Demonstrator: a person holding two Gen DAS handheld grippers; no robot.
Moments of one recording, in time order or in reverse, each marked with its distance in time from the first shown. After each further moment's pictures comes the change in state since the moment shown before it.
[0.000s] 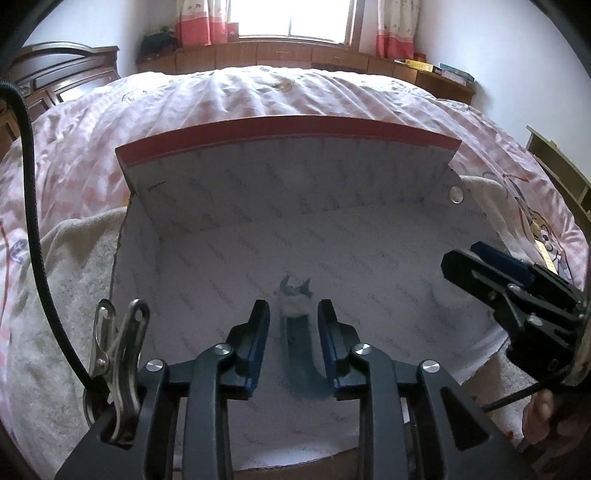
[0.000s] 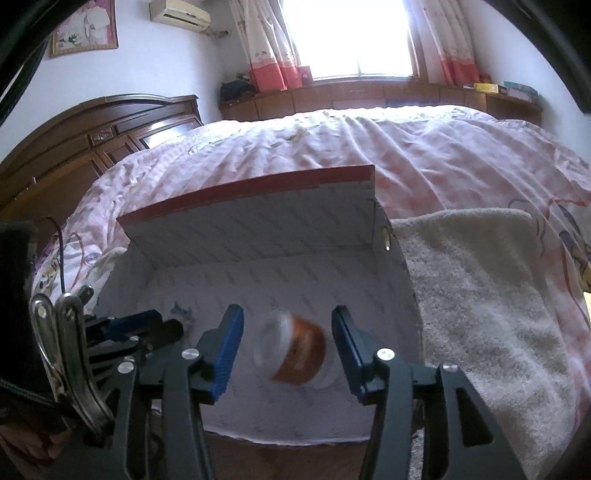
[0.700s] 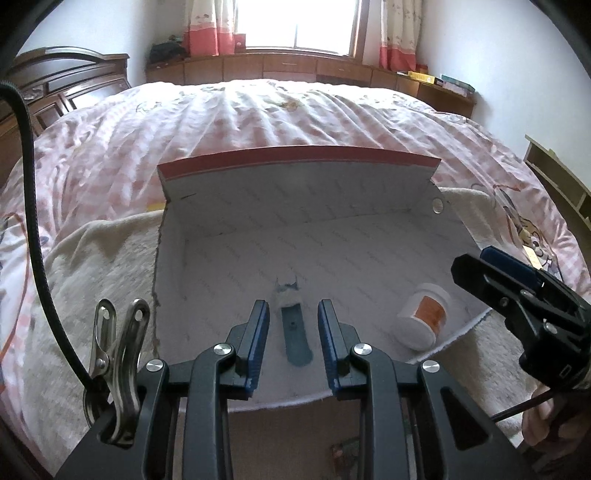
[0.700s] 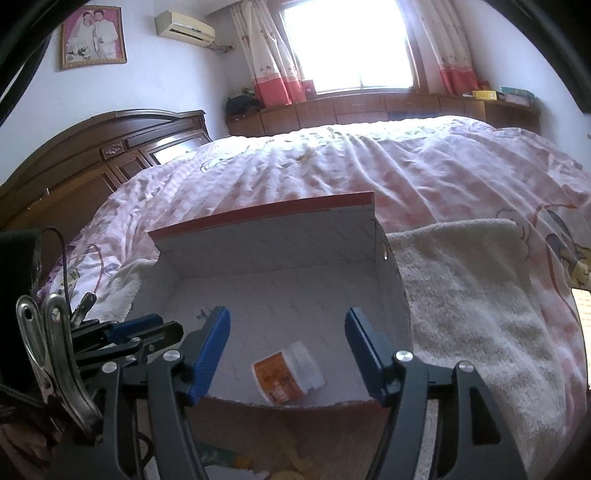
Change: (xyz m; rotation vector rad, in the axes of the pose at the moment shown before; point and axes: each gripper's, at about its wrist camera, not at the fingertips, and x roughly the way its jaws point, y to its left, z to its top) left arm -0.045 0.000 -0.009 -0.015 -0.048 0.015; right arm -0.044 0.011 -0.003 0.009 -0.049 0.029
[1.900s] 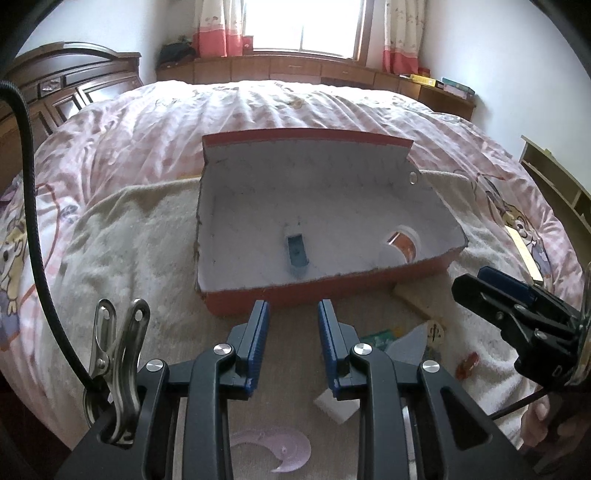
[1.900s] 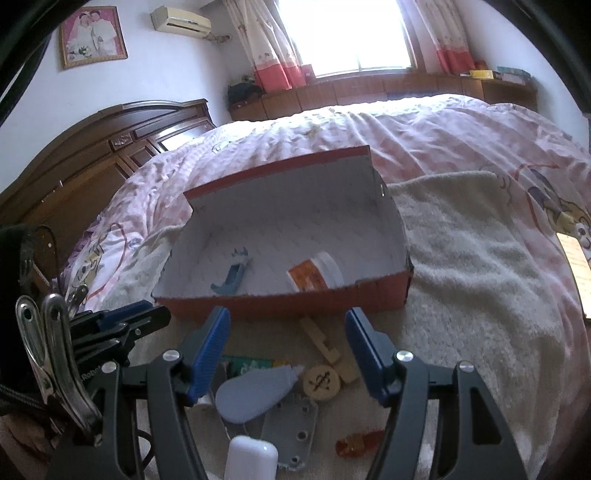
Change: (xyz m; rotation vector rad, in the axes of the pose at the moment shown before) left arm -0.063 -0.002 -0.060 -0.022 -0.004 0.016; right arm -0.057 0.016 -0.053 0.038 0.071 0.030
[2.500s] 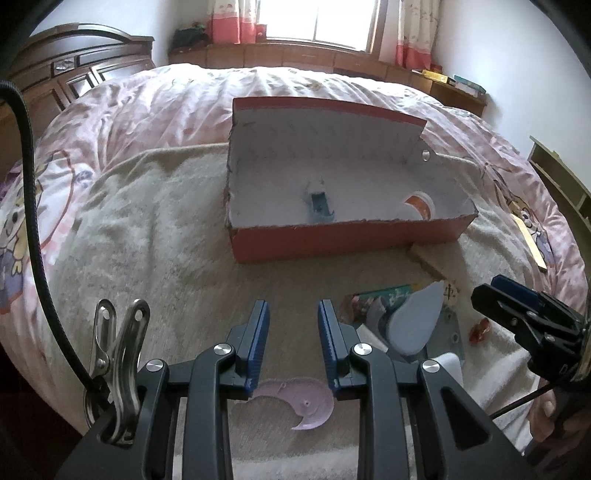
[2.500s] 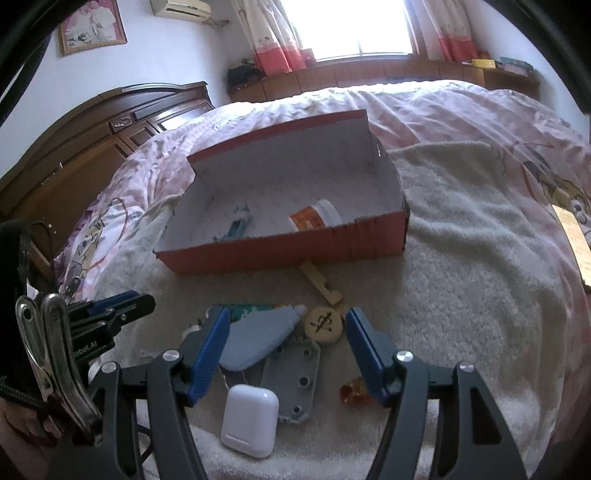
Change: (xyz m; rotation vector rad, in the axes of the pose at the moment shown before) left arm -0.008 0.018 -0.036 -0.045 0.041 0.017; right arm -0.007 0.001 -0.036 0.001 0.071 -0.005
